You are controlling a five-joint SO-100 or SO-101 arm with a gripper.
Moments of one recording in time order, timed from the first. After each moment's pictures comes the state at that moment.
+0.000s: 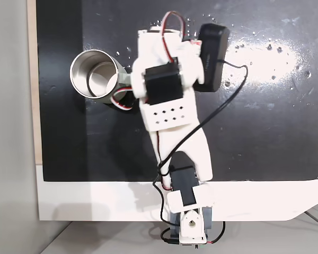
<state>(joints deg) -14.5 80.6 41.2 94.8 13.2</state>
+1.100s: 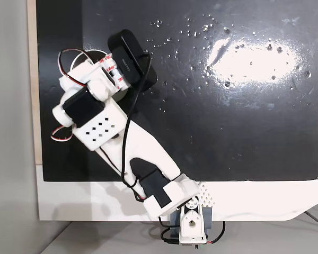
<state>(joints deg) -34.9 75.3 43.7 93.2 3.3</state>
